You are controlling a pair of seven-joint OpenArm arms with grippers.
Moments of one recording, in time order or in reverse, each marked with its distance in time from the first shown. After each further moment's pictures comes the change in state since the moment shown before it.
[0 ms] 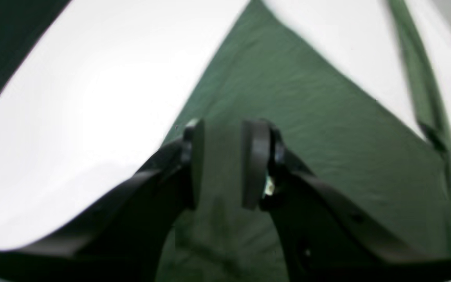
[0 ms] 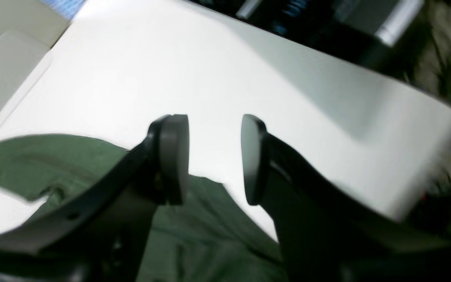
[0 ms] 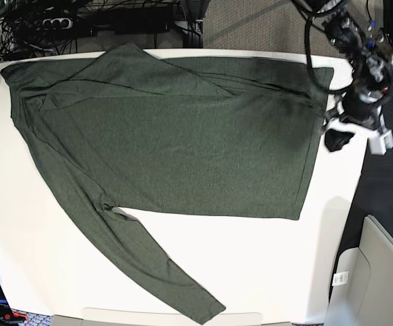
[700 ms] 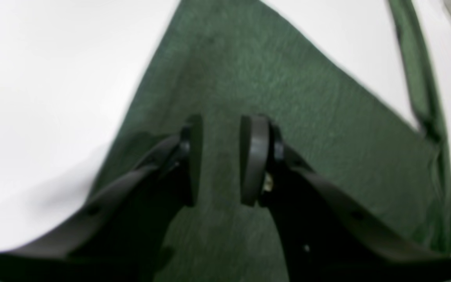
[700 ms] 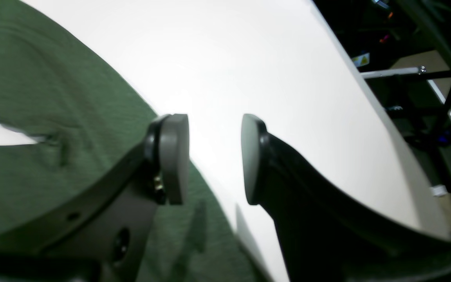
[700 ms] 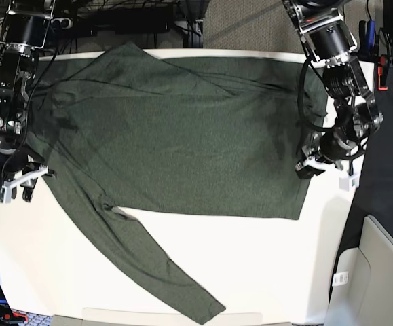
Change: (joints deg) left arm -13.5 -7.9 13.5 -28.5 0.3 0.0 -8.5; right arm 27.9 1.2 -29.1 -16.1 -39.5 15.3 -0.3
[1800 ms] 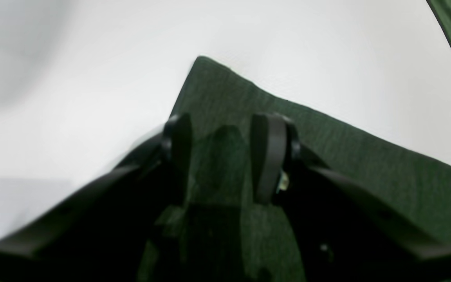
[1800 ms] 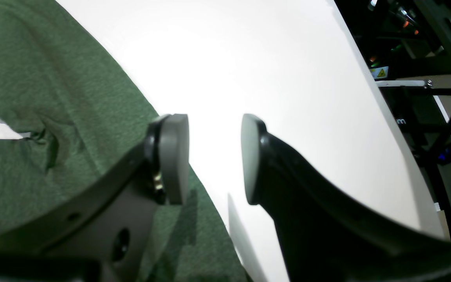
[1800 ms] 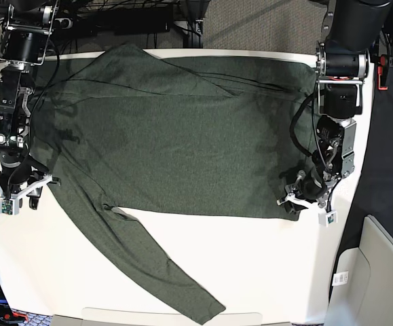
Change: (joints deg) left arm -20.4 -8.3 28.1 -44.1 -0.3 0.0 -38.2; right arm 5.2 0.1 -1.8 -6.1 -1.6 4.0 0.0
